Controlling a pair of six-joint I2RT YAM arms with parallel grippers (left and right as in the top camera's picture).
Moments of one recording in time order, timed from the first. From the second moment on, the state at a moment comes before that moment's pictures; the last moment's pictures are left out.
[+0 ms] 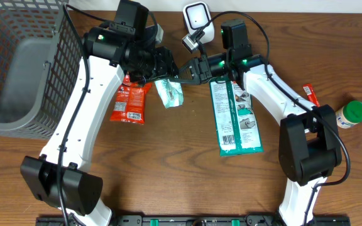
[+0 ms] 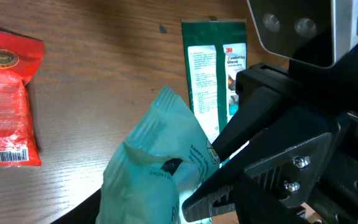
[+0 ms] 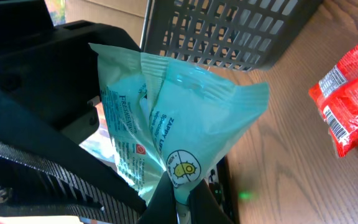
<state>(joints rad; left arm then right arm) -0.30 1.78 1.84 -1.21 0.40 -0.41 0.35 2.03 1.51 -0.14 -1.48 0.60</state>
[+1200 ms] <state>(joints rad) -0.11 1.78 1.84 -1.18 0.70 -0.40 0.30 2.03 1.51 -0.06 -1.53 0.65</state>
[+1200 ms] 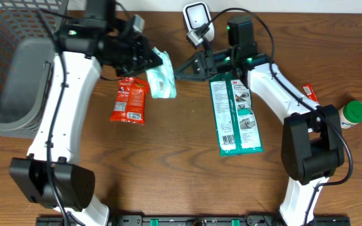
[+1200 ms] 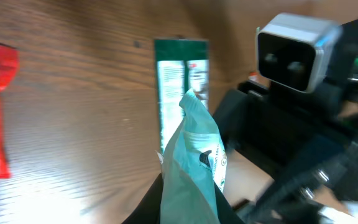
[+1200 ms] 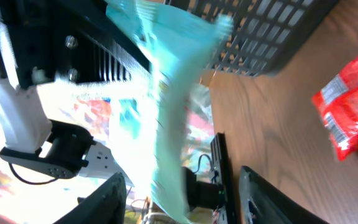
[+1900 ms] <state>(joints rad) -0.06 1.78 1.84 -1.12 1.23 -0.23 0.25 1.70 1.52 -0.48 -1.55 0.43</state>
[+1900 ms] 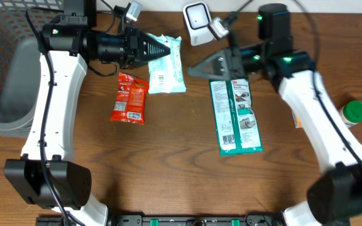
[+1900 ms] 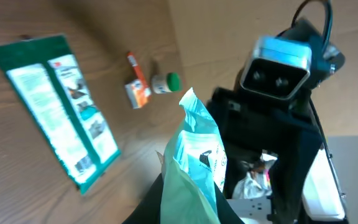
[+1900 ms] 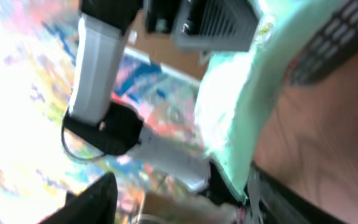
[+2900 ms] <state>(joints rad) -0.16 1.78 1.84 -1.08 1.37 -0.22 0.26 1.69 1.50 -0.53 -1.53 0.04</state>
